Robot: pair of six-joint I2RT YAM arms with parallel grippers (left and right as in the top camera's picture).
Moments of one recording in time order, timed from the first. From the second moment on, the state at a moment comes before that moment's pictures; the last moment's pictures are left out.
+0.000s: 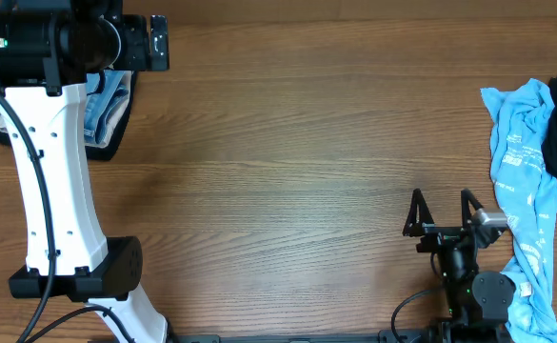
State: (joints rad) left arm 0.00 1.92 2.56 -1.53 0.07 -0.01; right arm -0.06 0.01 0.02 -0.03 -0.12 0.26
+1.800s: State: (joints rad) left arm -0.03 0.68 0.74 -0.32 0.12 -0.20; right arm -0.06 0.01 0.02 -0.02 -0.12 0.26
